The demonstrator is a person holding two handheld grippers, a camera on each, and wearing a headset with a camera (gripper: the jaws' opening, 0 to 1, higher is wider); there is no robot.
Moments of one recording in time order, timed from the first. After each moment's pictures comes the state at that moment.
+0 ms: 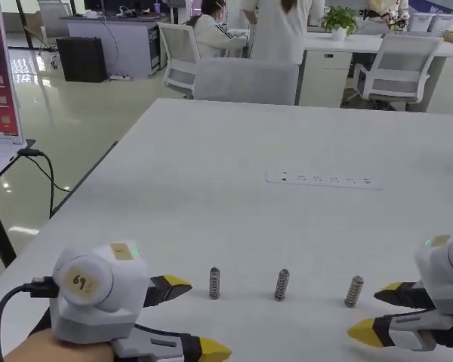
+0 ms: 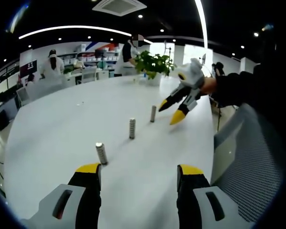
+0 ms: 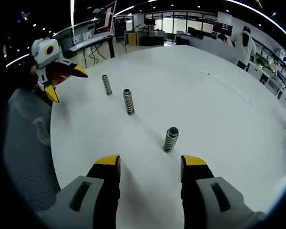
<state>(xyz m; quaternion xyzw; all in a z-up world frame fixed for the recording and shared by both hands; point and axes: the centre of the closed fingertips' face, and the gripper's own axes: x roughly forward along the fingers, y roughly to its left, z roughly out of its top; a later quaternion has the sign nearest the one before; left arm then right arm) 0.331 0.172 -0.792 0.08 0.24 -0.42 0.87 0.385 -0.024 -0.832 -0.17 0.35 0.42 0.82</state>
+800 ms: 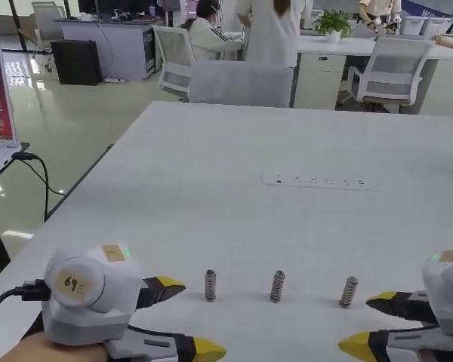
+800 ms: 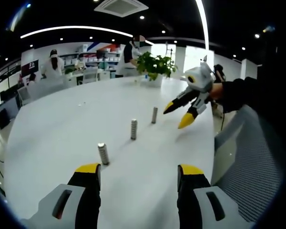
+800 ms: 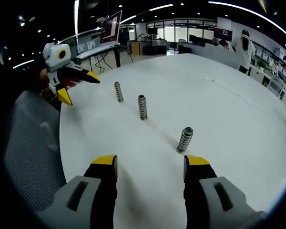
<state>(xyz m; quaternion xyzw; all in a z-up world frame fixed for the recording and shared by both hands) 0.331 0.176 -0.792 0.08 0.23 -0.42 0.87 0.364 -0.012 -0.828 -0.14 0.32 0.44 0.83</state>
